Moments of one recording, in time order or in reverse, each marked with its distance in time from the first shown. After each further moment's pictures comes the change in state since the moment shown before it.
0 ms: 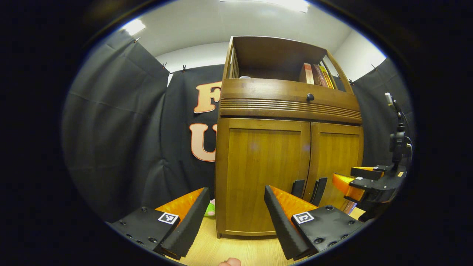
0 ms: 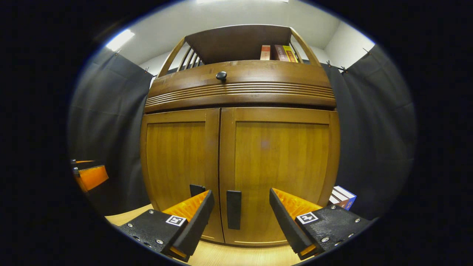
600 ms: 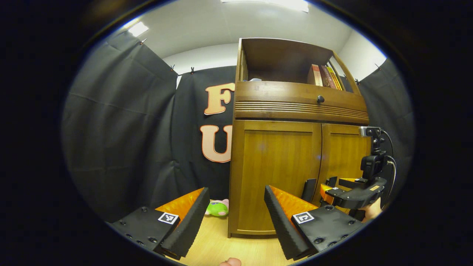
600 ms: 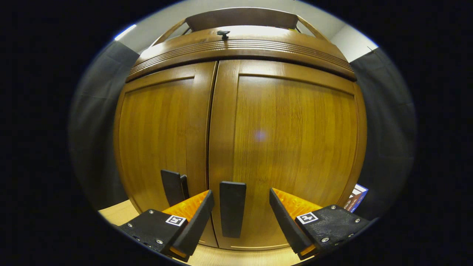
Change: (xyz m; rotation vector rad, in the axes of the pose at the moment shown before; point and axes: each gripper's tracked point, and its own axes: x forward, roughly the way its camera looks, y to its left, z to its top) left arm -0.011 0.033 0.004 0.014 -0.013 0.064; right arm 0.073 0.000 -0.080 0.003 0.118 -0.069
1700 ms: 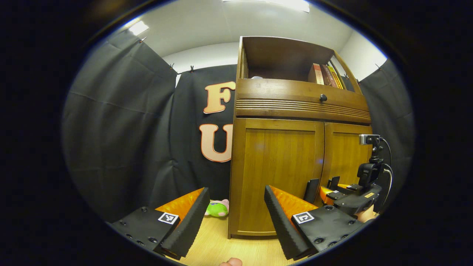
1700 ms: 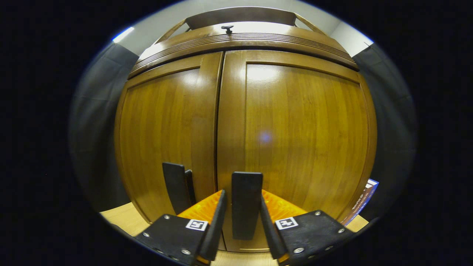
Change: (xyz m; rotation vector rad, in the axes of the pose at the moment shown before) left arm 0.013 0.001 -0.003 -0.007 0.008 -0.017; right arm 0.003 0.017 -0.012 0.008 -0.022 0.040
